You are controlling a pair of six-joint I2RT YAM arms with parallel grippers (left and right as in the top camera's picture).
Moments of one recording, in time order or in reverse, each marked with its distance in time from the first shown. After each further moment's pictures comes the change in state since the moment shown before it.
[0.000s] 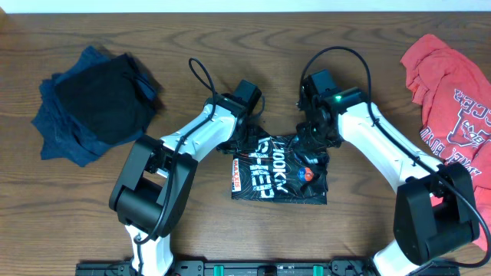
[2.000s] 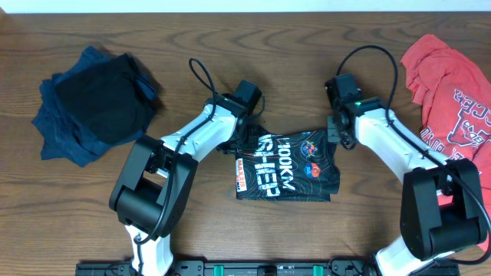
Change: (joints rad) left arm -0.001 0.000 0.000 0.000 0.000 0.000; right arm -0.148 -0.003 -0.146 0.229 0.367 0.143
